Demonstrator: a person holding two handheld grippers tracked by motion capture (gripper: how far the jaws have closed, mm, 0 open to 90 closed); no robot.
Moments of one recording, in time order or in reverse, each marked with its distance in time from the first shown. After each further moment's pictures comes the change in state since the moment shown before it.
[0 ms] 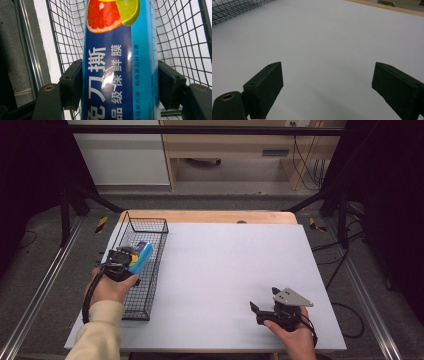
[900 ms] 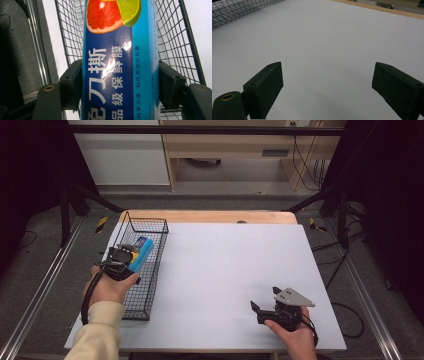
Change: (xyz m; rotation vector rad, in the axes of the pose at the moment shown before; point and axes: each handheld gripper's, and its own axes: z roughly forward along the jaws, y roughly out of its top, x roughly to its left) left arm -0.005 0.001 -0.018 -0.029 0.032 0.019; right arm -0.001 0.001 -0.002 -0.015 -0.003 0.007
